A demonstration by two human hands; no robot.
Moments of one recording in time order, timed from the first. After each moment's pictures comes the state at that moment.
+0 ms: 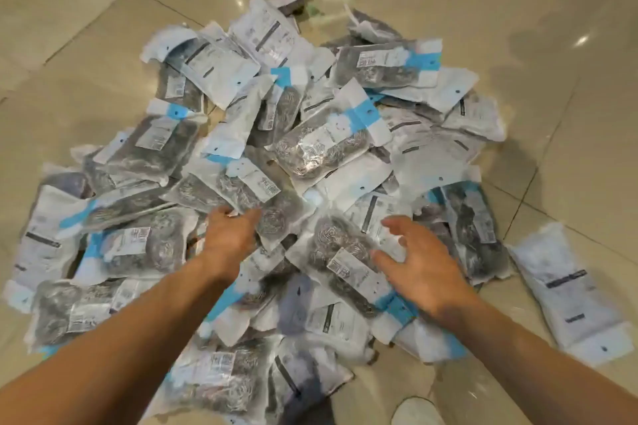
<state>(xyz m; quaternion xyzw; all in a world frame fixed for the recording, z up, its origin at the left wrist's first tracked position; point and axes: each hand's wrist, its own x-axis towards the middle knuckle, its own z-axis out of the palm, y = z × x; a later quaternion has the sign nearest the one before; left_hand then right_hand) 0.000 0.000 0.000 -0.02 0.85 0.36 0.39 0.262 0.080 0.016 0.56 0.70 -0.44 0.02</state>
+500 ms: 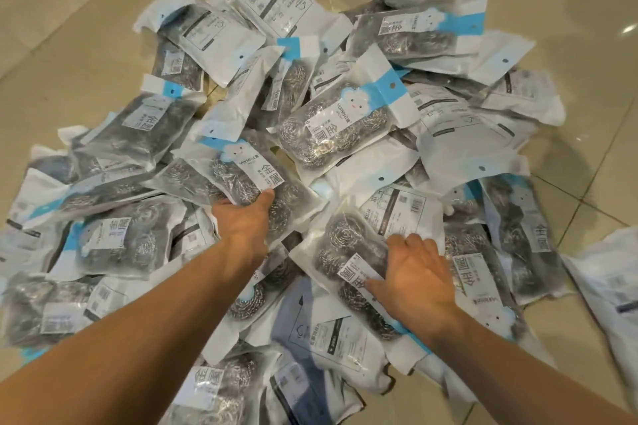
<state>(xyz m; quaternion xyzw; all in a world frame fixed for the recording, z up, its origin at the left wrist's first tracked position) 0.009 0.028 -0.075 -0.11 0.83 0.45 0.31 0.232 0.073 -0.070 0.53 0.78 -0.26 0.21</state>
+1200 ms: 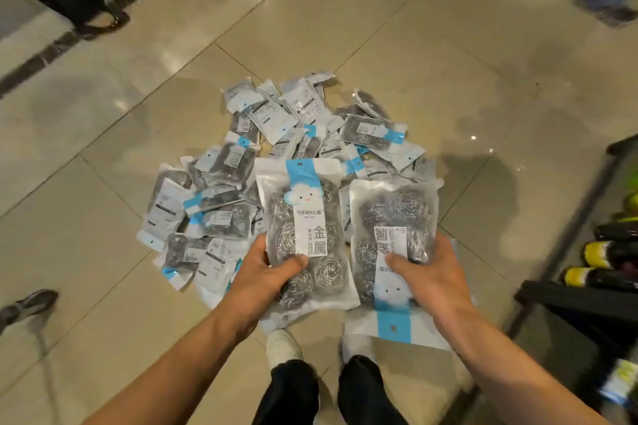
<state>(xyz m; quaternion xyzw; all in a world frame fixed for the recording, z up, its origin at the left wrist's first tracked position) 0.083 -0.108 0.456 0.04 0.71 0.44 0.55 0.289 0.042 0.476 0.67 0.54 -0.51 -0.03</state>
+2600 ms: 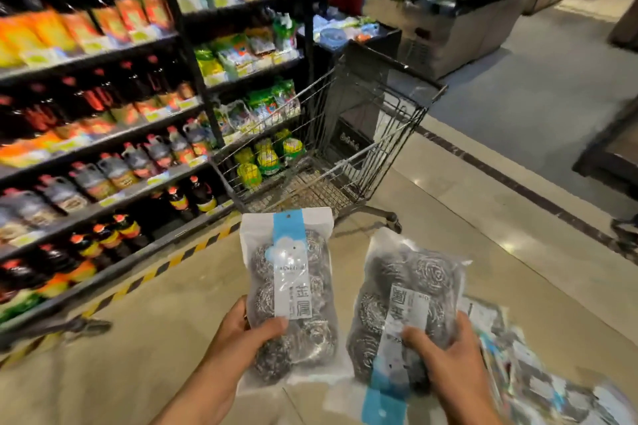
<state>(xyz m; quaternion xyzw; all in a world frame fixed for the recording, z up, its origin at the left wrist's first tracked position) 0.371 -0.554 0.746 -0.47 0.50 0.72 -0.10 0.199 -0.343 0.753 -0.01 0.80 -0.54 0.26</state>
